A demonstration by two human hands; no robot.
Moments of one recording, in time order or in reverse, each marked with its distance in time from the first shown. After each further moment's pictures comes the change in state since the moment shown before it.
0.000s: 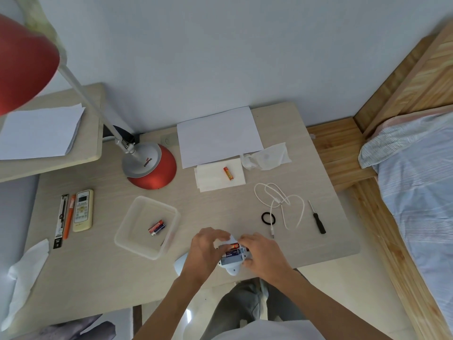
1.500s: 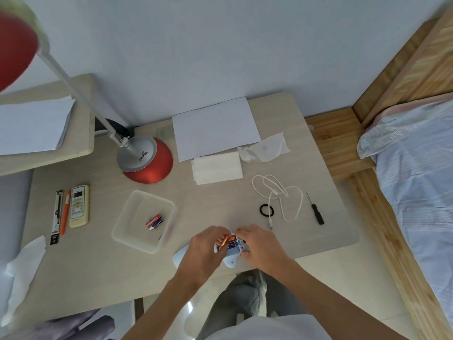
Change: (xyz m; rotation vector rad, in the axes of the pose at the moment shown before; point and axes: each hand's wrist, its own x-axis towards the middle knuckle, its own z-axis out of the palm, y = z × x) left_hand -0.020 0.025 -0.019 0.000 -0.053 0.126; right_hand 0.005 0.002 0.005 -0.028 -0.013 -0.036
